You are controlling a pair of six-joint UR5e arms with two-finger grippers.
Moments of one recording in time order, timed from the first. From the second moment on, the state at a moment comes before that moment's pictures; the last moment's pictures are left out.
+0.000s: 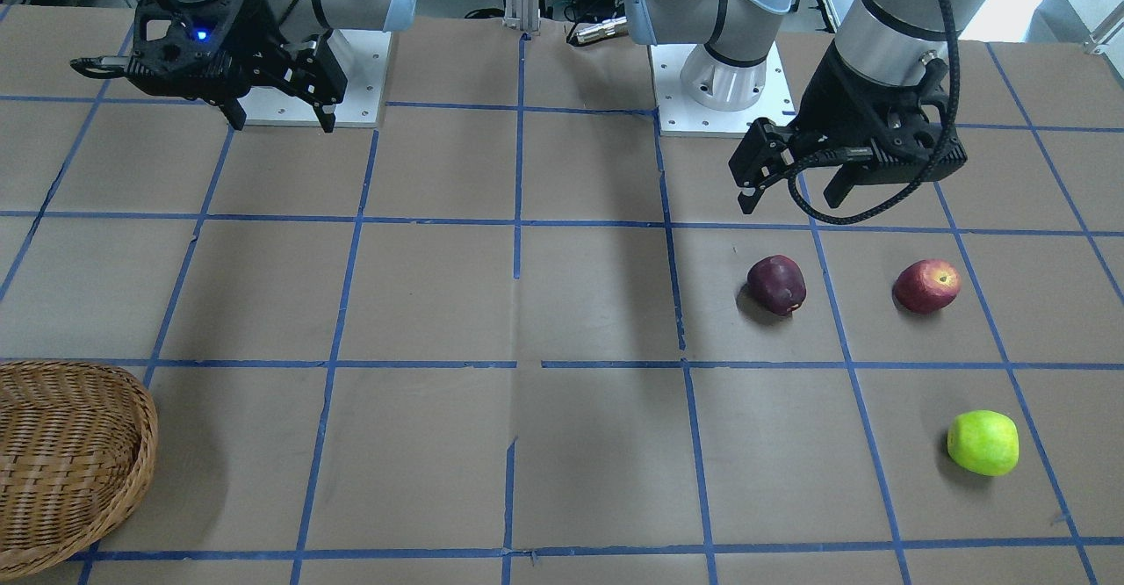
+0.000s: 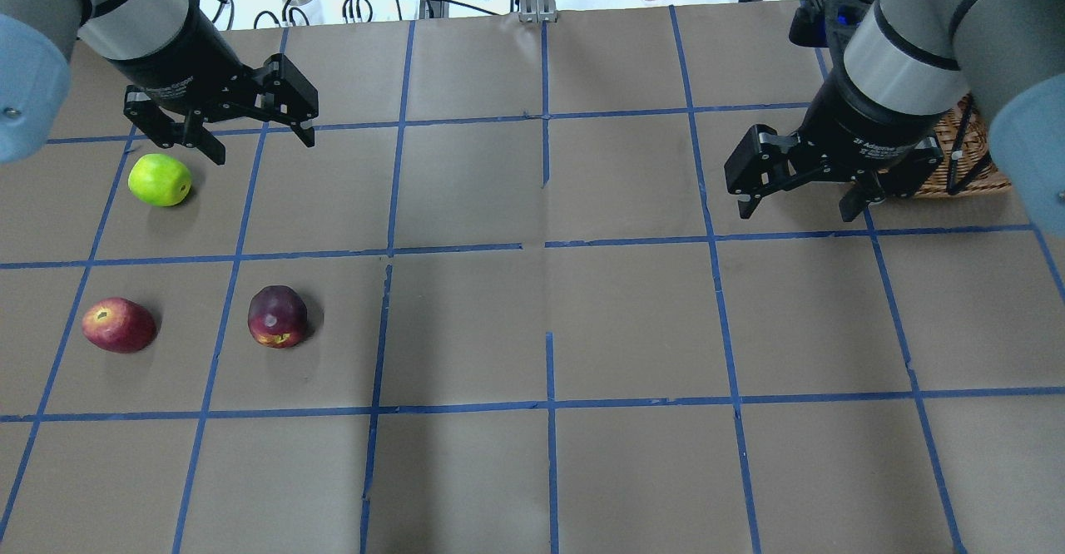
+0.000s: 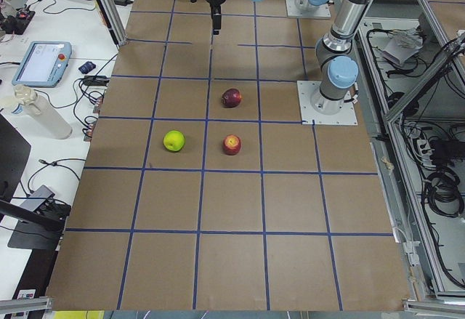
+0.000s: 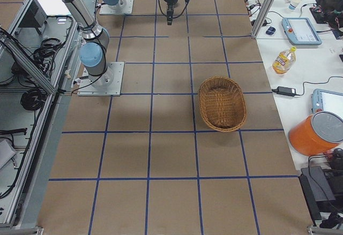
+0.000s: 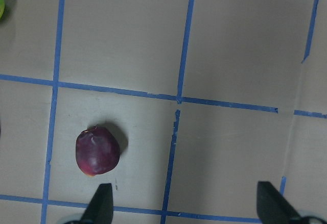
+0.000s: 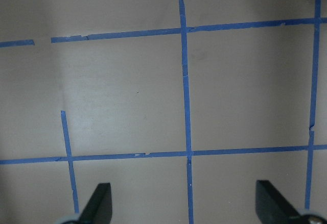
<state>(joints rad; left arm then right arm) -1.50 -1.57 -1.60 -1.49 1.52 -0.07 1.56 -1.72 1.72 -1.54 -1.52 0.04</state>
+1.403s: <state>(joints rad) -1.45 -1.58 -1.64 -1.49 1.53 0.05 1.56 -1.64 1.72 -1.66 -1.52 0.05</state>
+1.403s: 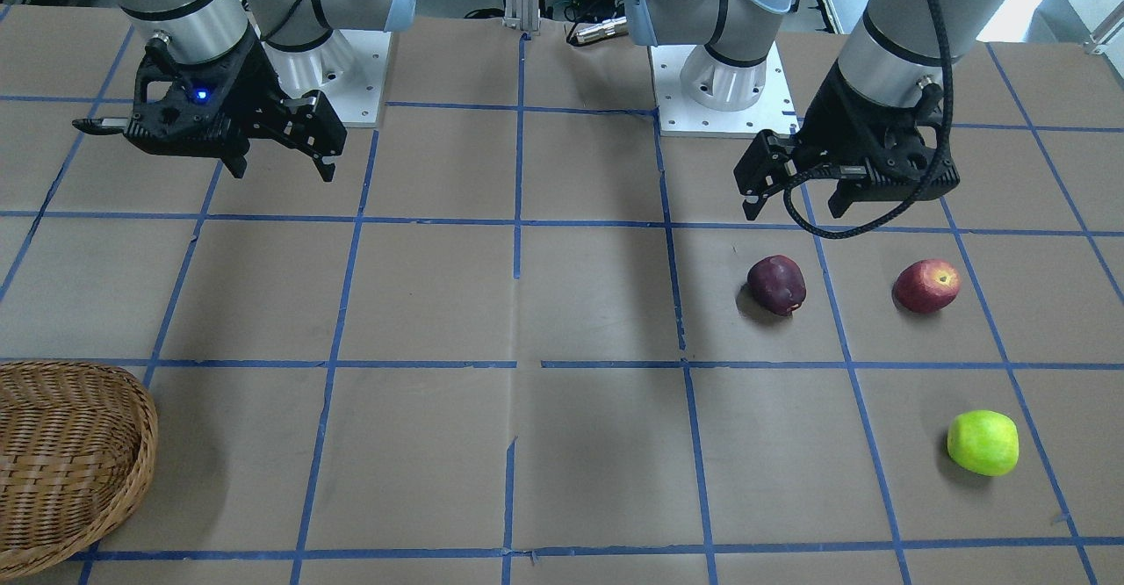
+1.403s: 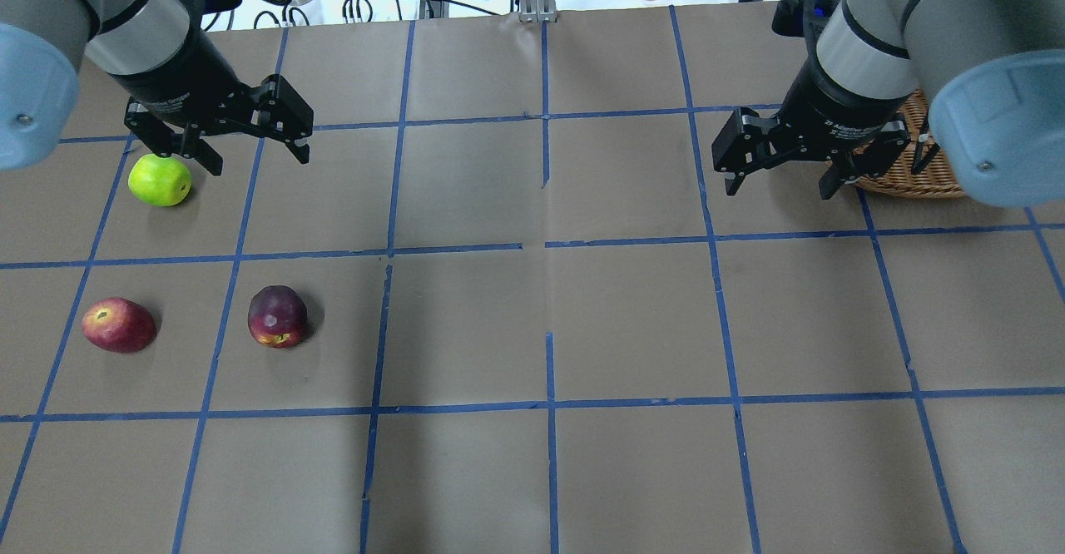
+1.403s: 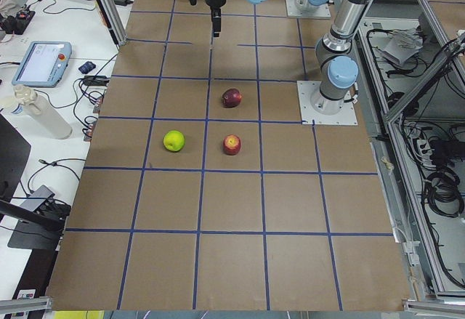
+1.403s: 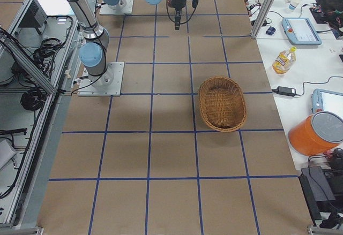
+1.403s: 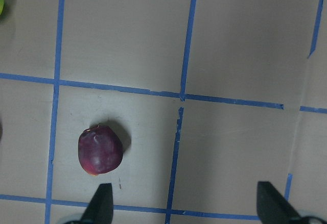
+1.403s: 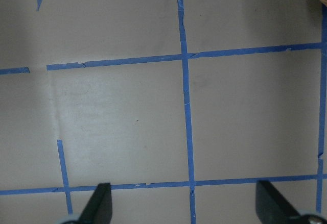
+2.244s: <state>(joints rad) -1.32 -1.71 -2.00 -1.07 1.55 0.19 1.56 -1.66 1.72 -1.63 -1.49 0.05</state>
